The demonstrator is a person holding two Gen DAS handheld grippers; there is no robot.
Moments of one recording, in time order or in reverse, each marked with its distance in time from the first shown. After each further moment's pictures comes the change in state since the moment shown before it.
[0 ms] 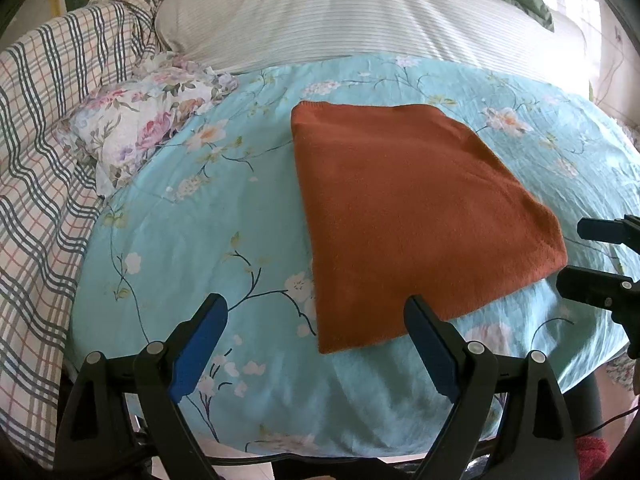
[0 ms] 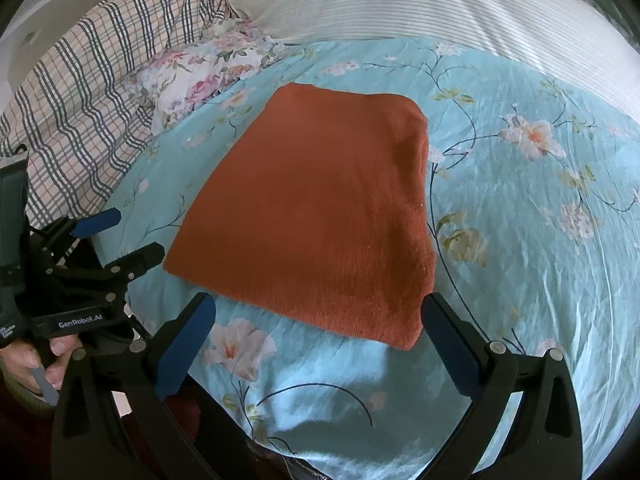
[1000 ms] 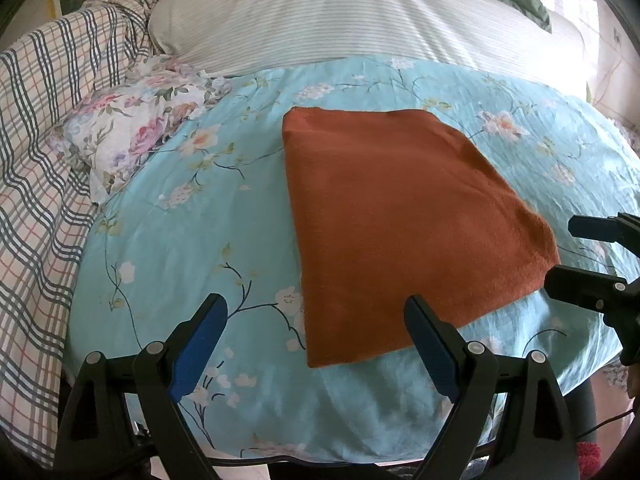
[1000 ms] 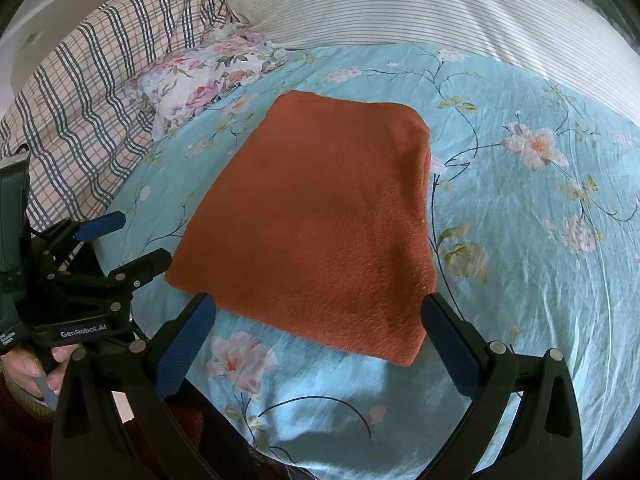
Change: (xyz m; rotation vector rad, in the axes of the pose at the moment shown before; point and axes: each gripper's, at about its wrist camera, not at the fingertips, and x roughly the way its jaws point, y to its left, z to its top) left arm 0.002 -0.004 0.011 0.008 0.001 -0.015; right arm 0.001 -0.002 0.010 -0.006 -0.008 0.006
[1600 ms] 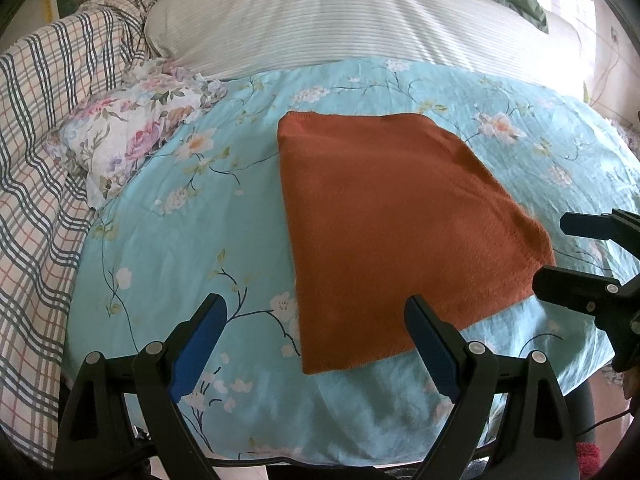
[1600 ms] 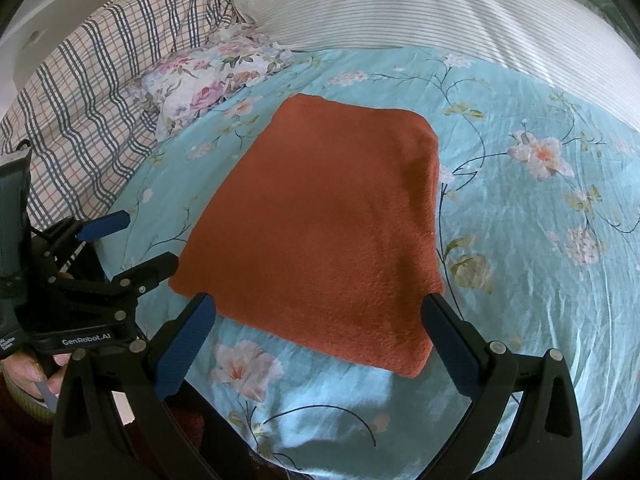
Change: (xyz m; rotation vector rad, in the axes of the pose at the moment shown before) left arm 0.000 -0.001 0.004 0.010 -0.007 -0.013; right arm 0.001 0.008 0.006 -0.014 -0.004 0.003
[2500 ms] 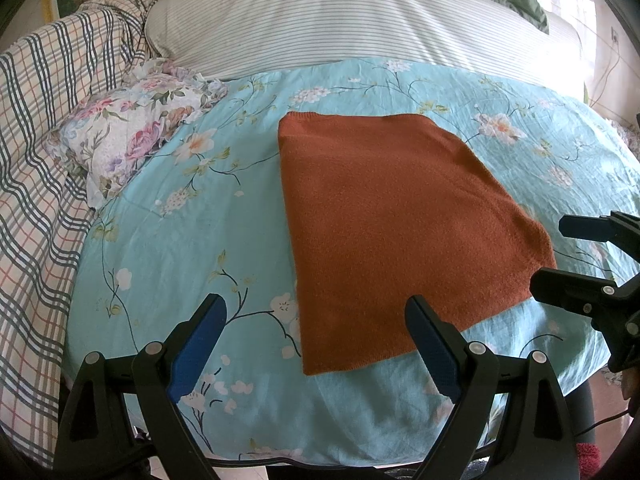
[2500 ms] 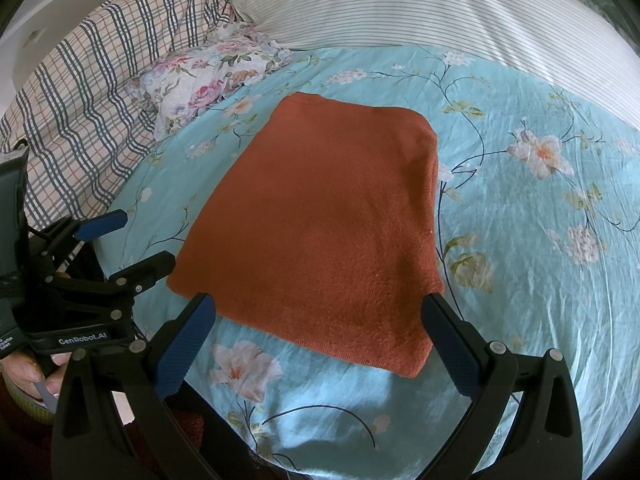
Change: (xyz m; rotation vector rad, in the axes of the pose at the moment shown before) left arm 0.000 0.000 0.001 0.003 -0.001 0.000; right arm 0.002 0.000 -0.001 0.001 0.003 -0.002
